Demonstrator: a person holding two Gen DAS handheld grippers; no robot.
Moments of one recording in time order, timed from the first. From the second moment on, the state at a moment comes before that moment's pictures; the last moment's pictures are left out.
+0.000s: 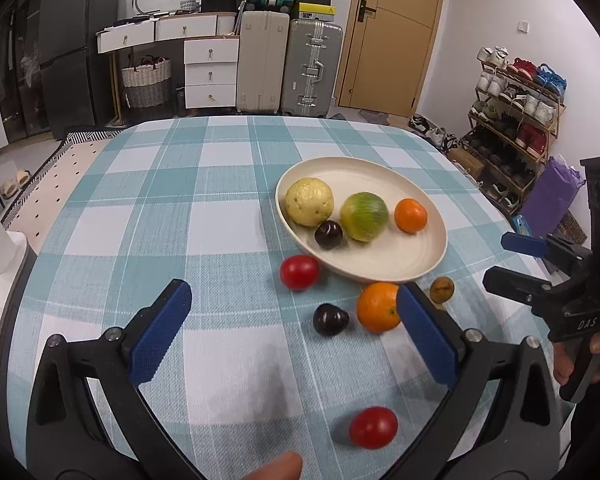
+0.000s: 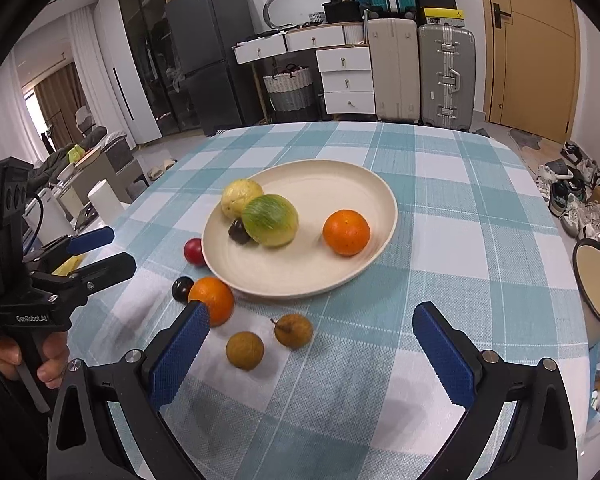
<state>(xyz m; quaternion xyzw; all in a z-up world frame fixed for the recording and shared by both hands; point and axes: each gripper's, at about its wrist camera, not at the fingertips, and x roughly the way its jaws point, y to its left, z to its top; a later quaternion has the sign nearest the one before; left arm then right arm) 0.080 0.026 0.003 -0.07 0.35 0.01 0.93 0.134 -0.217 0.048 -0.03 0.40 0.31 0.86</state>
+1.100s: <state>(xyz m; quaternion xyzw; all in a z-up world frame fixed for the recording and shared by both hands) 0.041 -0.005 -0.022 -0.06 0.38 -0.01 0.92 0.101 -0.213 0.036 -0.01 0.42 0.37 0.83</state>
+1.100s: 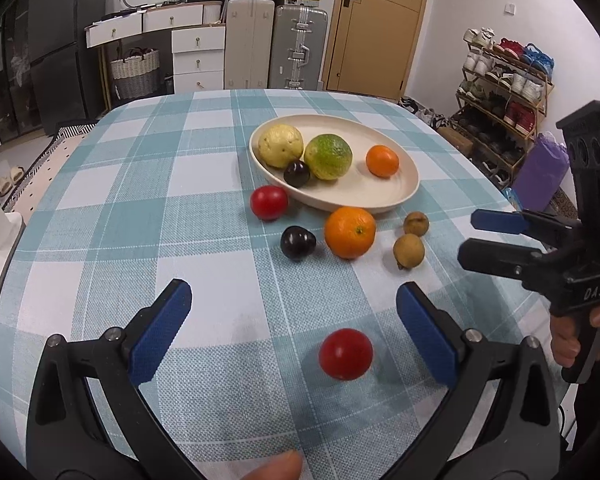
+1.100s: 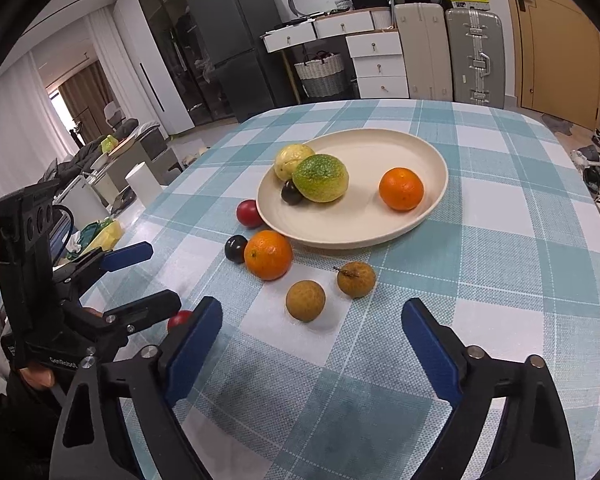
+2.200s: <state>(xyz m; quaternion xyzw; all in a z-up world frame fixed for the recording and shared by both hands) 0.030 -0.028 -0.053 -0.01 0.44 -0.11 0.89 0.102 -0.186 0.009 -0.04 0.45 0.39 0.80</state>
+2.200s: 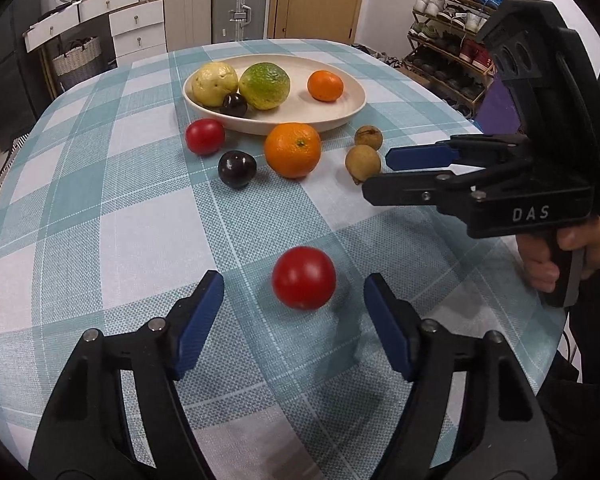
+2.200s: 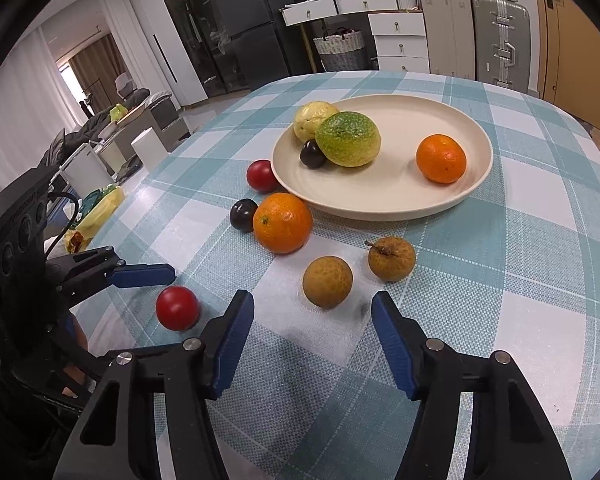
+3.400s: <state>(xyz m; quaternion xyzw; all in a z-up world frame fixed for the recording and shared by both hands) 0.047 0.000 -0.044 -0.08 0.41 -0.09 0.91 0.111 -0.172 0.003 -0.07 0.44 0.38 0.81</state>
